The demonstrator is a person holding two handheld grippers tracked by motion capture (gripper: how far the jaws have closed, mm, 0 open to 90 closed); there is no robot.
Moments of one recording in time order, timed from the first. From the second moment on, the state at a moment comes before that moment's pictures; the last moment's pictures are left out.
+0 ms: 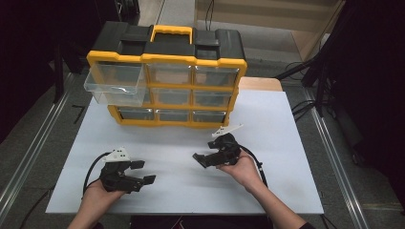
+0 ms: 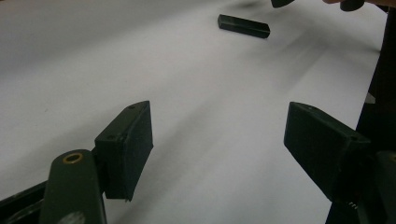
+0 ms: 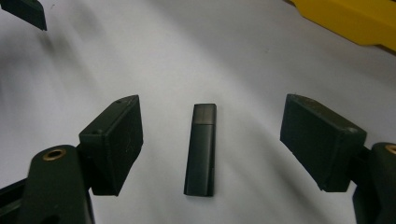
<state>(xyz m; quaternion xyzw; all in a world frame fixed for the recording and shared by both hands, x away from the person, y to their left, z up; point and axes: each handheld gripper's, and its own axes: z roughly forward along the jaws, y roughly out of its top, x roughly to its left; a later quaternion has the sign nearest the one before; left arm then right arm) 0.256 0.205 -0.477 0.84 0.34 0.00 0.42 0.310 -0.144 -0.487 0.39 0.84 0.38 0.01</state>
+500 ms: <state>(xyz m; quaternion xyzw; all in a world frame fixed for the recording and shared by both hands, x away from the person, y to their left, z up) 0.255 0.205 -0.477 0.84 0.34 0.00 0.42 0.310 -0.137 -0.508 0.40 0.84 0.36 0.01</state>
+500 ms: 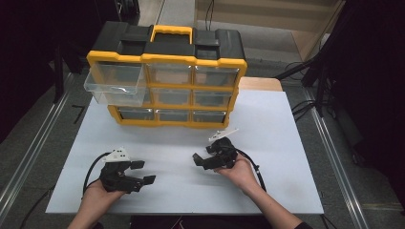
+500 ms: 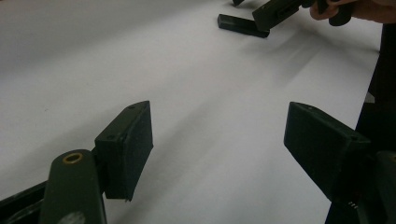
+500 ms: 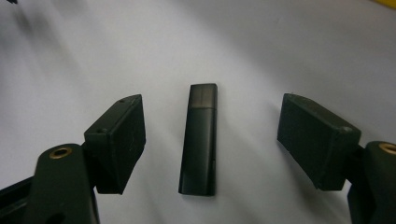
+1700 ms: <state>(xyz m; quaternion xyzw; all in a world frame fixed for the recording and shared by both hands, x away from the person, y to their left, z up) 0.255 0.204 -0.477 0.84 0.34 0.00 0.42 0.305 -0.140 -0.507 0.41 0.84 0.35 0.00</state>
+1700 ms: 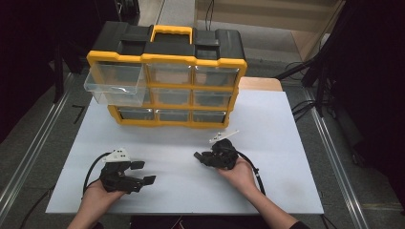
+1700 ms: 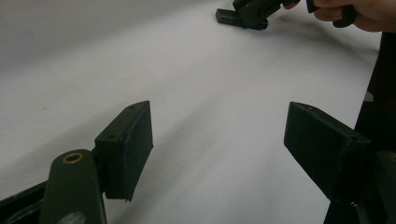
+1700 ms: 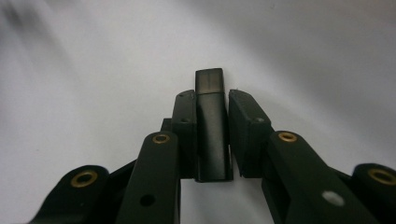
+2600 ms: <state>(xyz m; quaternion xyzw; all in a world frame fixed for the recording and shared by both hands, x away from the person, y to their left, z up) 0.255 0.204 -0.477 0.84 0.34 0.00 0.42 0.306 -0.148 -0.478 0.29 0.88 0.38 -0.08</state>
